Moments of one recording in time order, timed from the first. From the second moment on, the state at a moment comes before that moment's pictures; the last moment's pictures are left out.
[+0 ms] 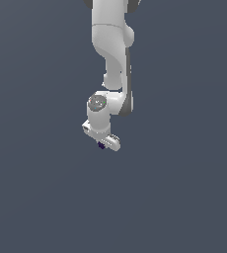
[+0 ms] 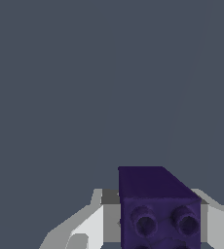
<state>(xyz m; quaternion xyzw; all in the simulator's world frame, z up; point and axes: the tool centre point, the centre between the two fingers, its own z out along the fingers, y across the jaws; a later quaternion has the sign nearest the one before) -0.045 -0.058 0.022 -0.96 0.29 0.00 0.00</state>
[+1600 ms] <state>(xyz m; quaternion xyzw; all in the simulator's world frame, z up) 0.029 -0.141 0.163 -0.96 0.29 0.00 0.00</state>
